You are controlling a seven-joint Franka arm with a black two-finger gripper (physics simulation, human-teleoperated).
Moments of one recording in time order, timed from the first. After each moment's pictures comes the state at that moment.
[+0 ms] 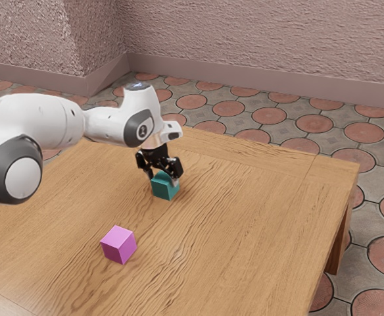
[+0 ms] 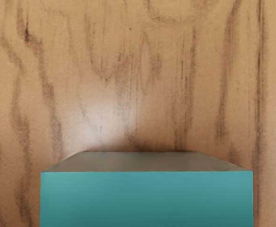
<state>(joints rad) 0.06 0.70 -0.04 -1.44 -0.02 2.19 0.03</state>
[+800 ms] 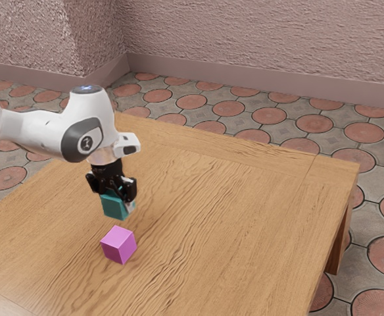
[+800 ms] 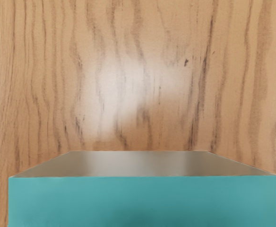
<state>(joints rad) 0.06 0.12 -0.05 -2.13 0.00 2.23 -0.05</state>
